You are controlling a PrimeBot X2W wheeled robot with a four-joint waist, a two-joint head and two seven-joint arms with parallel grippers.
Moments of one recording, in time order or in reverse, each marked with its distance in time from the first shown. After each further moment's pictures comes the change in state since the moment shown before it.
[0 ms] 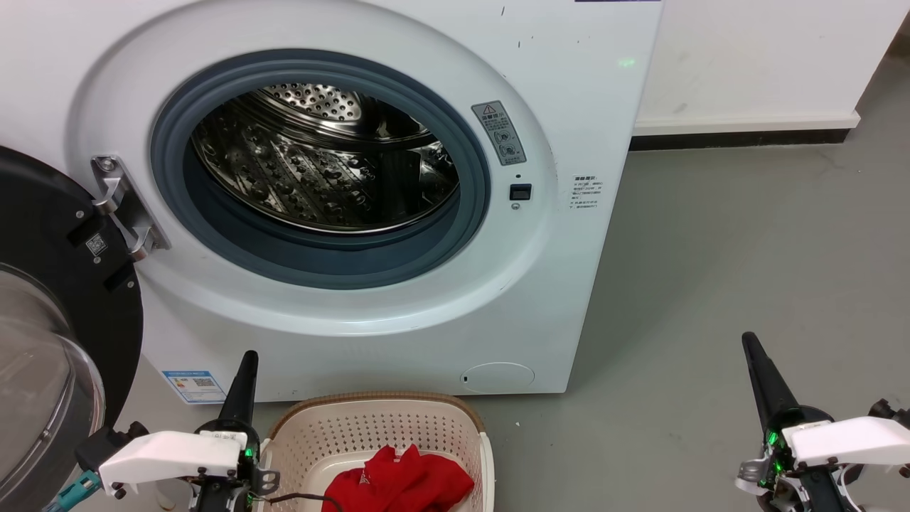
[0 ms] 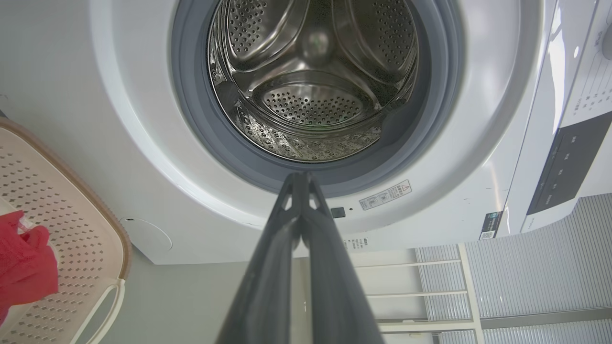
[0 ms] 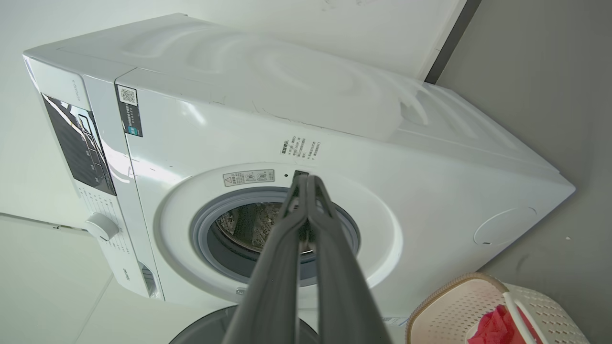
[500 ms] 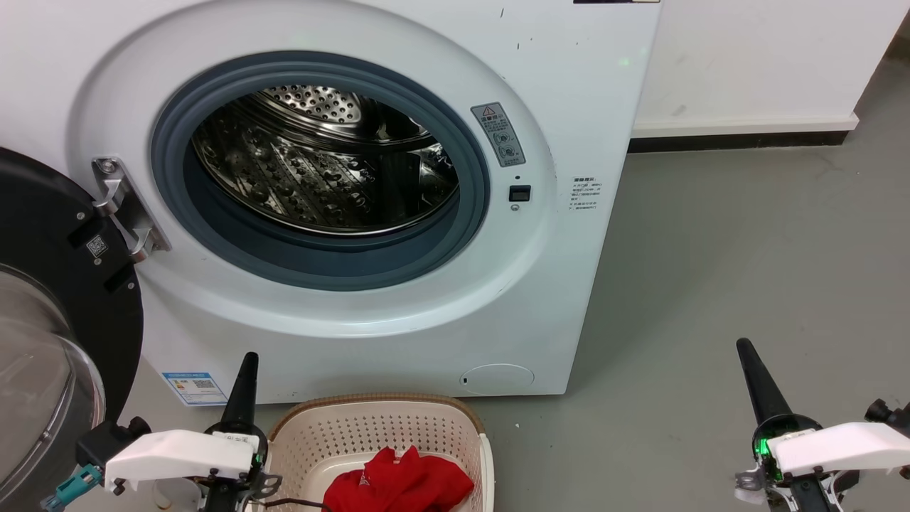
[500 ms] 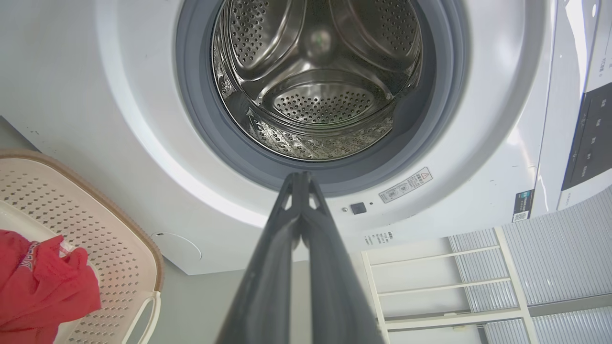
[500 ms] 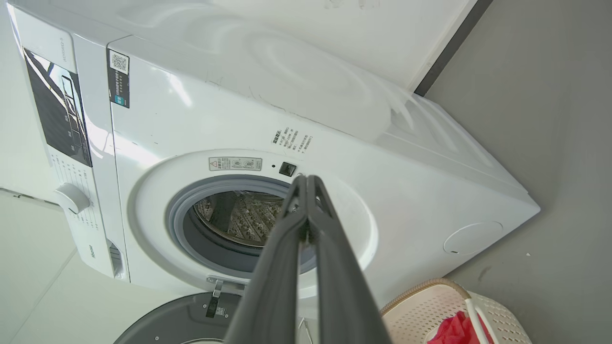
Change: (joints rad) left arm 0.007 0.005 -0.014 -0.011 0.135 0.010 -0.027; right arm 0.024 0.000 0.016 -0.027 -0.140 0.000 -0.018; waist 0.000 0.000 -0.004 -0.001
